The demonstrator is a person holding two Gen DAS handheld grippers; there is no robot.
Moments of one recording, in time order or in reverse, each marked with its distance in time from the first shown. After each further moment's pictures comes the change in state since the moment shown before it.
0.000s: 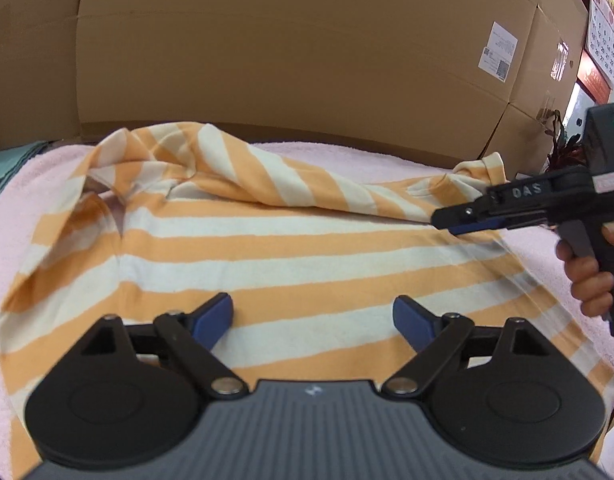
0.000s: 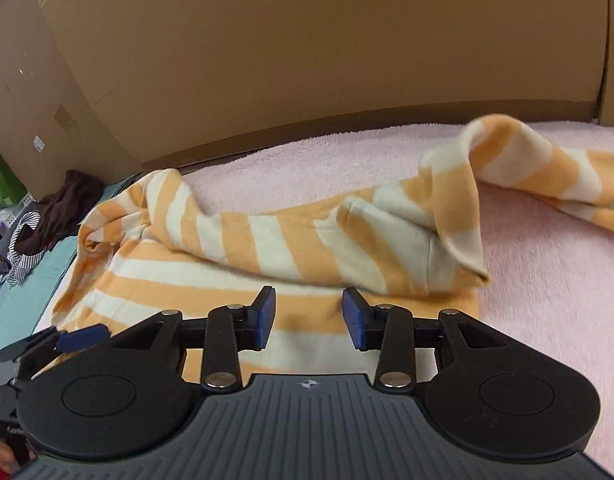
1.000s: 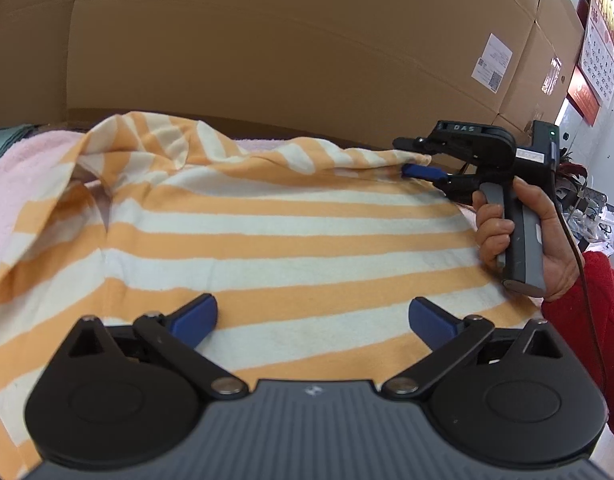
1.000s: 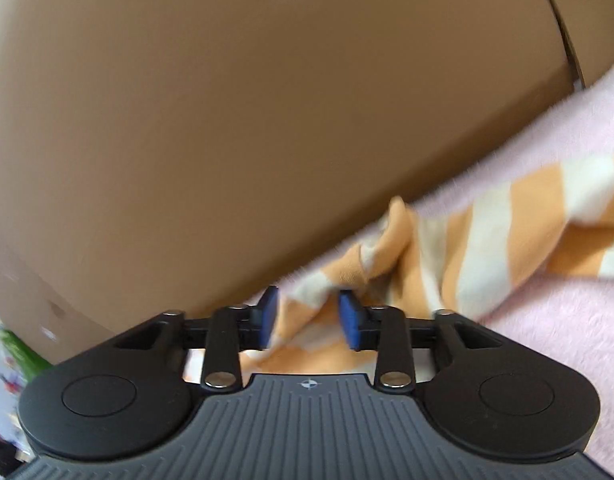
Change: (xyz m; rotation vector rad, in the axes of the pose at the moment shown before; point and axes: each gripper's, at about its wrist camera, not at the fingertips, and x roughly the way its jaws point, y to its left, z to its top) left arm 0.001 0.009 0.002 -0.032 0.011 -0.062; right arm 0.004 -0.085 0.007 0.415 -0.344 0.111
